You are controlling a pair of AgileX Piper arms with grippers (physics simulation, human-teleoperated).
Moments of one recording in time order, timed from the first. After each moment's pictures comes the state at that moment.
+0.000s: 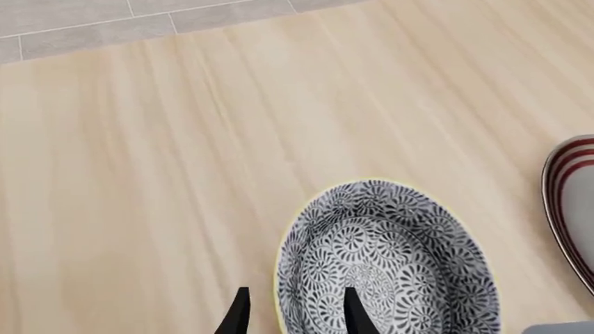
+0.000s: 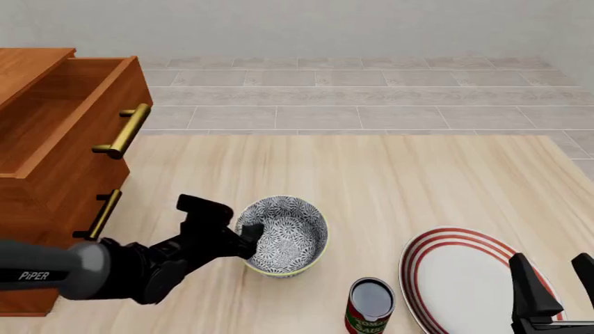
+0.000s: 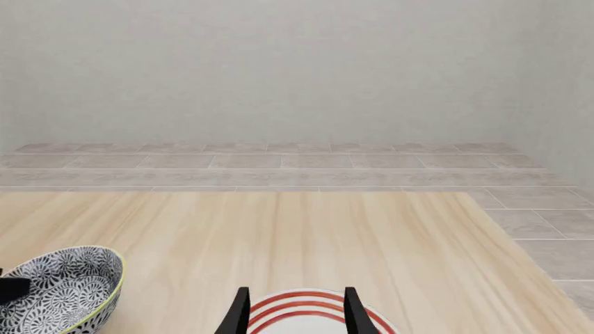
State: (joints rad) left arm -0.51 1.69 -0.55 -0.51 -0.16; right arm 0.00 0.01 0.00 0.00 0.00
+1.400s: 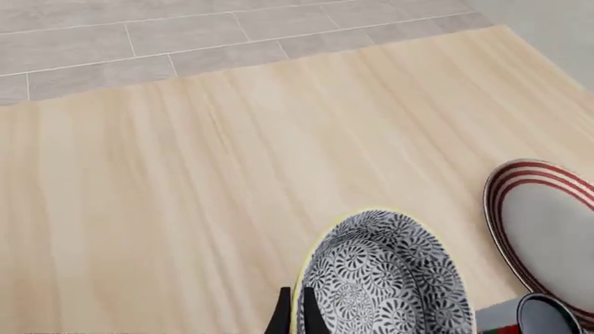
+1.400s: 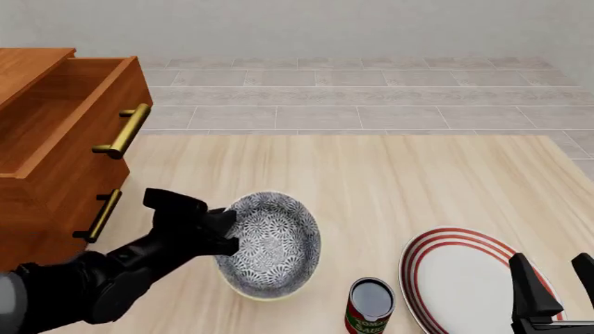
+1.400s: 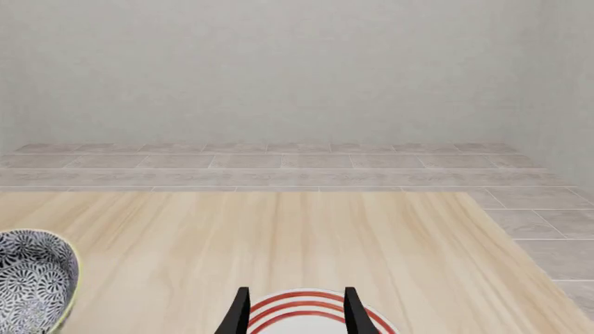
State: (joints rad) left arm -0.52 1.39 -0.46 -0.40 -0.18; right arm 0.00 0.01 0.00 0.00 0.00
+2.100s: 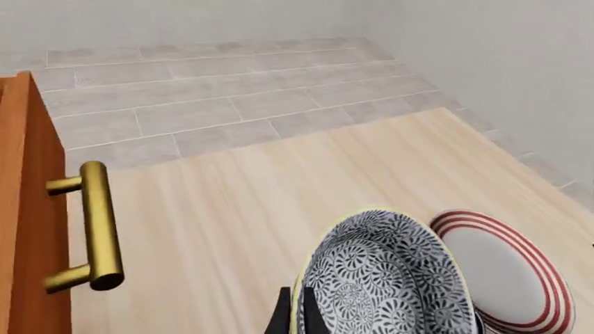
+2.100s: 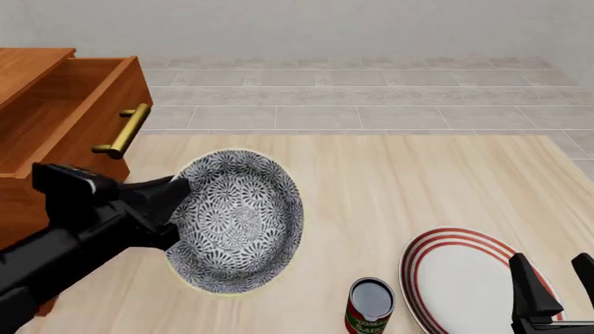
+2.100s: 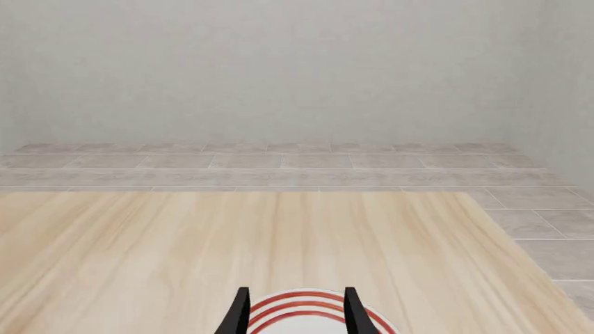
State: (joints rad) left arm -0.52 0.83 -0.52 -0.01 -0.19; right arm 0.00 0.01 0.00 0.00 0.00
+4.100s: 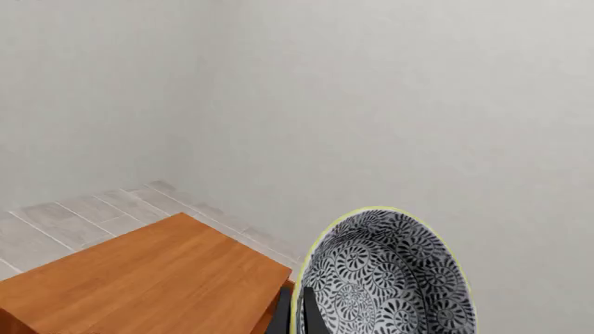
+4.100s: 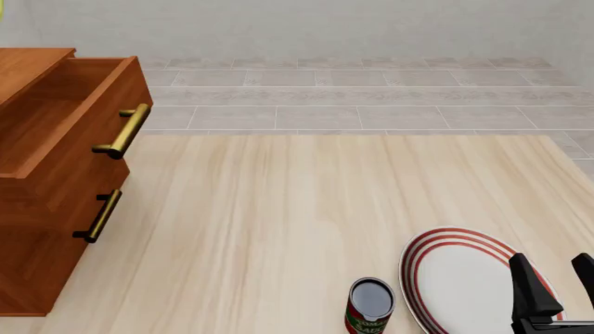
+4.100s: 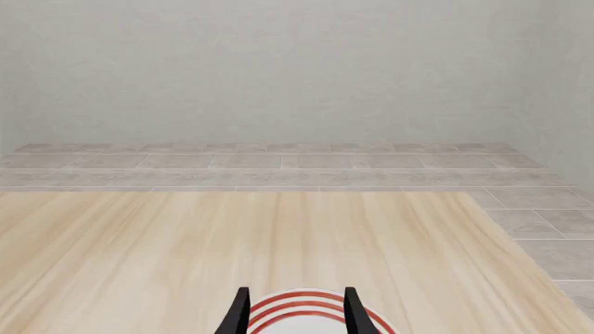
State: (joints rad) left arm 0.40 0.55 -1.00 0.24 -0.41; right arm 0.00 0.01 0.00 0.00 0.00
